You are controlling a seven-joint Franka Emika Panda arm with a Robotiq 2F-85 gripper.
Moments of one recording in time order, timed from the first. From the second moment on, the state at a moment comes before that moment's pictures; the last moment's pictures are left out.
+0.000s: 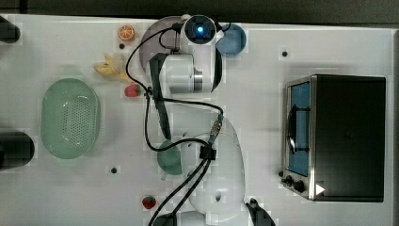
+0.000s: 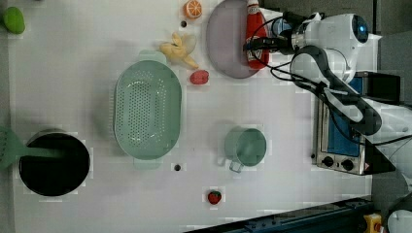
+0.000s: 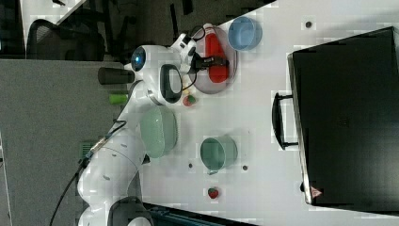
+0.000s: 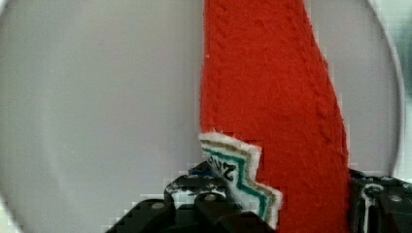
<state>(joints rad) -0.07 0.88 0.13 -1.49 -0.06 0.84 -0.71</state>
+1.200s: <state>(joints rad) -0.10 0.12 0.05 -1.64 0.05 0.25 -0.66</state>
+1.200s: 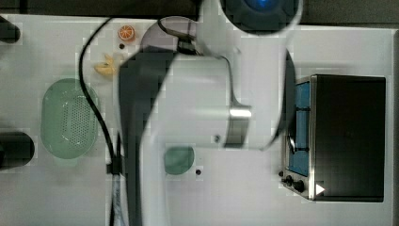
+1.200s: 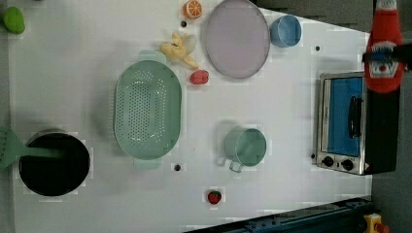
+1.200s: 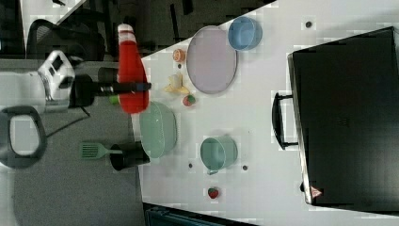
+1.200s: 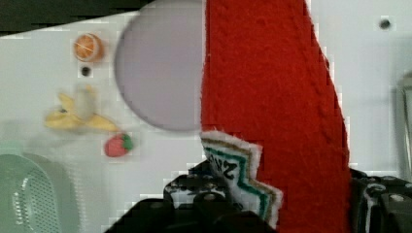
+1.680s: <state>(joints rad) -0.13 0.10 -0.01 -2.03 0.06 0.34 -0.66</state>
